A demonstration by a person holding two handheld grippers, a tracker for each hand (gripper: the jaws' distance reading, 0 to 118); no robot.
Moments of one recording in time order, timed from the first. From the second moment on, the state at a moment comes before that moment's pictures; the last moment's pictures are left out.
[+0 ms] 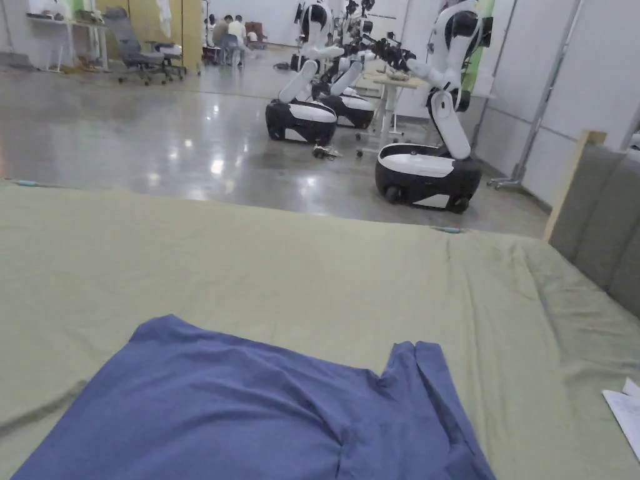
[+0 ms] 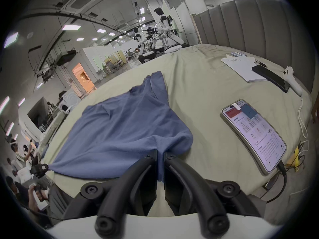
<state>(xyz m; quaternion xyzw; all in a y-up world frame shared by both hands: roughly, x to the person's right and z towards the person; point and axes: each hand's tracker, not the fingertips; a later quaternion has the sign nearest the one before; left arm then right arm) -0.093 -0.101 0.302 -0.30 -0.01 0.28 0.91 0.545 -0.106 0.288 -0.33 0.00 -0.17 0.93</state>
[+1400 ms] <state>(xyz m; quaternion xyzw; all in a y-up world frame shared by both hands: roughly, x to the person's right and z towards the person) -0.006 -0.005 0.321 -0.14 -0.03 0.05 0.99 0.449 -0.046 0.305 -0.18 0.04 0.06 0.98</state>
